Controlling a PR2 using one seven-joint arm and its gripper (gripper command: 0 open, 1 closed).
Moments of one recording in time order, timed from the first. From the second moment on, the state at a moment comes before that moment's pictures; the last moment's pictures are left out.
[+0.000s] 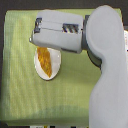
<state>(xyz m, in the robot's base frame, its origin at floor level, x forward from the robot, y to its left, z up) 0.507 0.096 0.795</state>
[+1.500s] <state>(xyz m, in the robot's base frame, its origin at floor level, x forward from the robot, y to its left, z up) 0.492 -0.071 0.905</state>
